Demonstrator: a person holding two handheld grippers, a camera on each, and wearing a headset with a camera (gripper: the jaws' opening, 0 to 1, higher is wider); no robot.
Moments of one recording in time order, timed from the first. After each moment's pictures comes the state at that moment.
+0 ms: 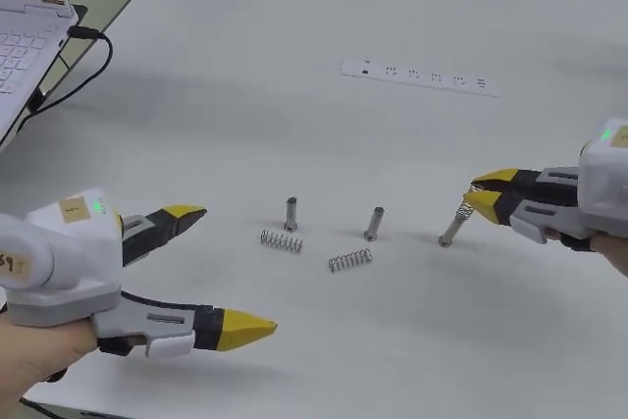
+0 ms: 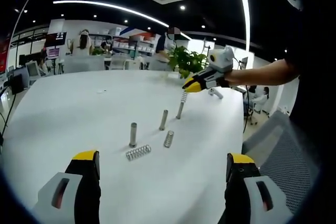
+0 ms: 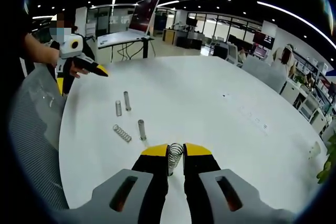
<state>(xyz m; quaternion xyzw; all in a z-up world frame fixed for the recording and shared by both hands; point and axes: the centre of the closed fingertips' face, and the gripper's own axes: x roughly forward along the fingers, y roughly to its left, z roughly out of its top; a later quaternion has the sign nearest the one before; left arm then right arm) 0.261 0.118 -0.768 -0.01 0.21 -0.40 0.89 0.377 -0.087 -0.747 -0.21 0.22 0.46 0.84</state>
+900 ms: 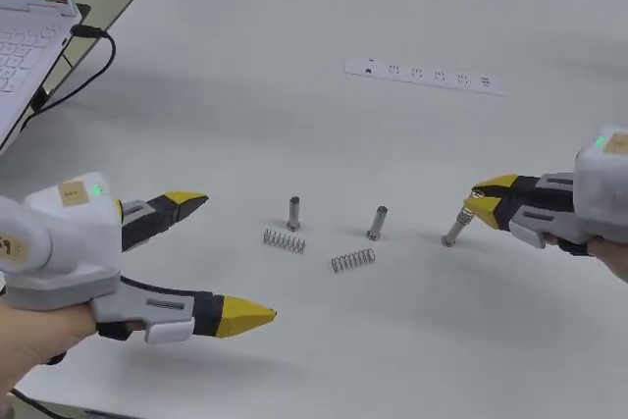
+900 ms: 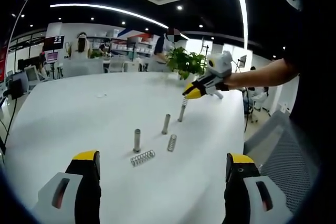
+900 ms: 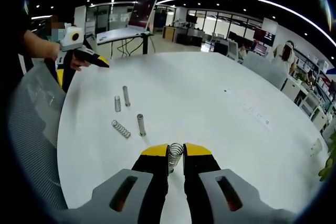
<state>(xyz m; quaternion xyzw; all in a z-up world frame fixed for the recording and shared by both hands) 0.270 0.121 -0.759 0.00 0.20 -0.40 0.89 0.378 -0.088 -0.760 -0.21 0.23 0.46 0.83</state>
